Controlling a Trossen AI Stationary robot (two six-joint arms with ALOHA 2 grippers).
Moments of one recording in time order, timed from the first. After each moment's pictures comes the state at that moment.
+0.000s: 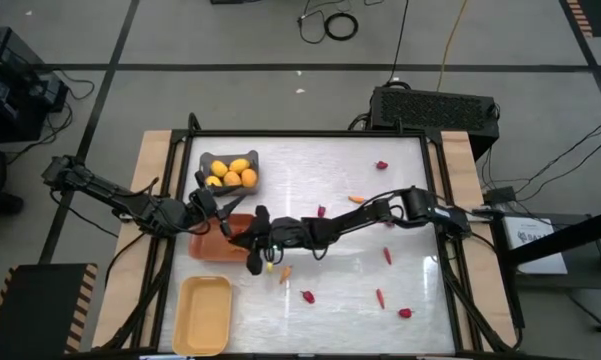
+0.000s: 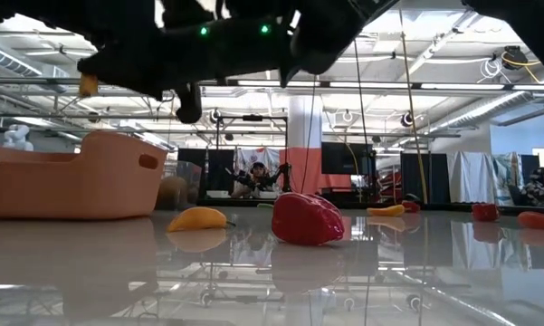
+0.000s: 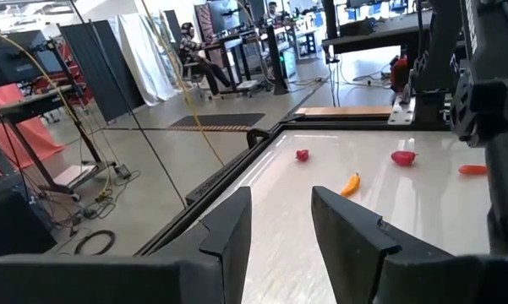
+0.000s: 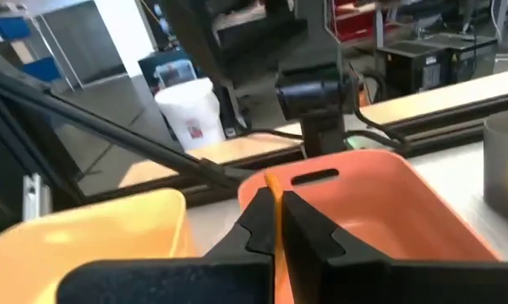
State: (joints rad) left arm -0.36 0.77 0.41 0.25 -0.86 0.11; right arm 0.14 2.31 1.62 0.57 0.13 0.31
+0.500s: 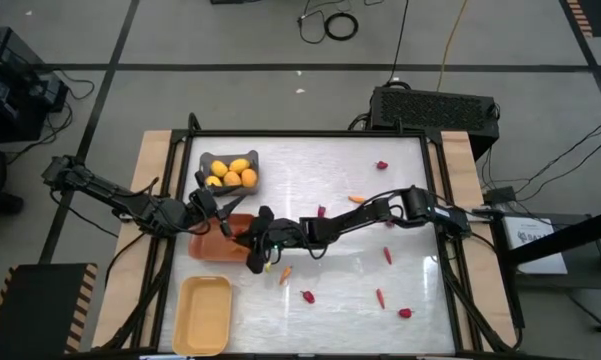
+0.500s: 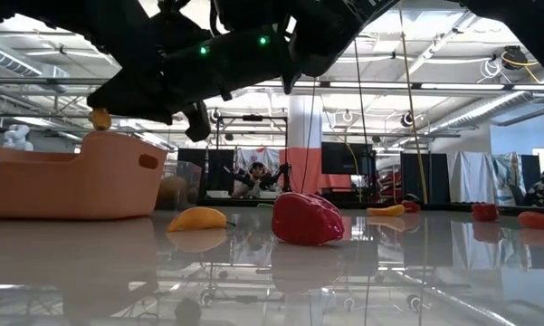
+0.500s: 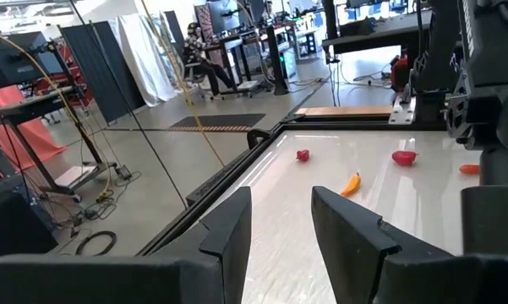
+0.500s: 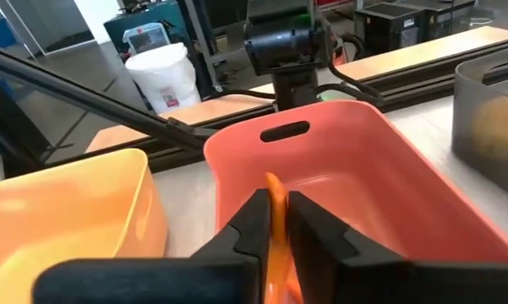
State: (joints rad) left arm -0.36 0.77 0.41 0.25 -0.86 0.12; right arm 0.13 2.31 1.62 0.45 0.16 0.33
